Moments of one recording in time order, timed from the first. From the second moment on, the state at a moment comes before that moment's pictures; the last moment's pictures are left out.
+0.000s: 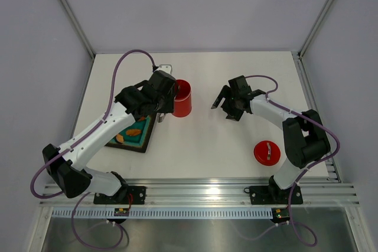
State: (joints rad) left arm -0.74 1.37 1.41 -0.93 -0.32 -0.54; right arm 0.42 1.68 1.08 -0.37 -0.06 0.92
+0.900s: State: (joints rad) left arm -0.67 1.13 1.42 -1.05 -0.42 -0.53; right arm 0.62 2.02 1.53 -0.38 -0.16 0.92
